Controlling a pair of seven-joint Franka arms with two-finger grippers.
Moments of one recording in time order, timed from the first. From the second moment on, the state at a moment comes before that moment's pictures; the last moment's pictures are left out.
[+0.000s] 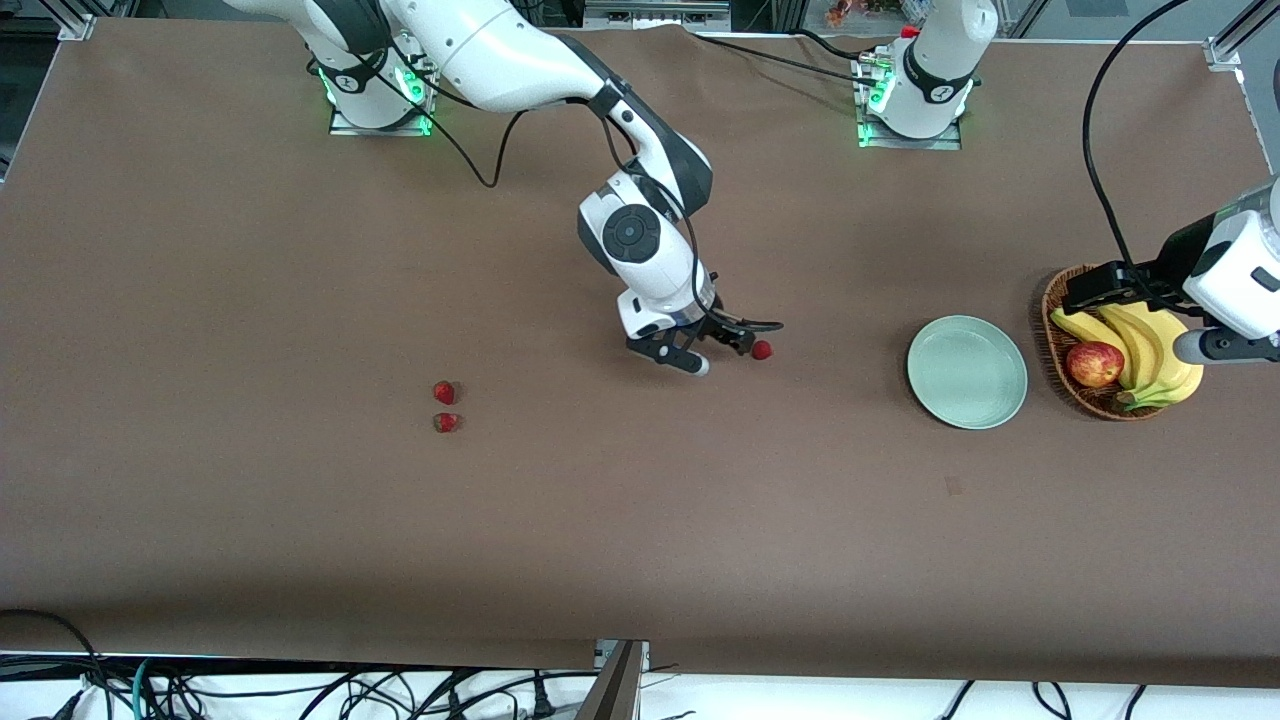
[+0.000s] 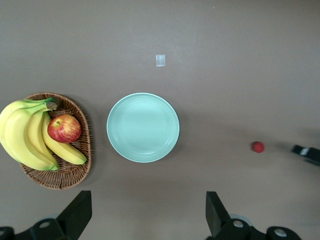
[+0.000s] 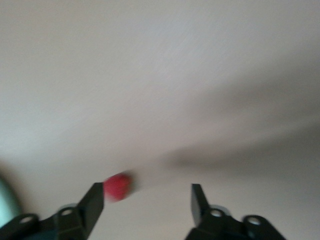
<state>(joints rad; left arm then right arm) 0.00 0.23 -0.02 -1.39 -0.03 1.49 -0.09 0.87 0.91 -0.07 -1.19 0.30 2.32 1.04</state>
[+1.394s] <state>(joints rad) -0.02 0.41 -0.31 -1.98 -0.06 2.34 -0.40 0.57 0.80 -0.42 -1.45 0.38 1.99 -0.24</state>
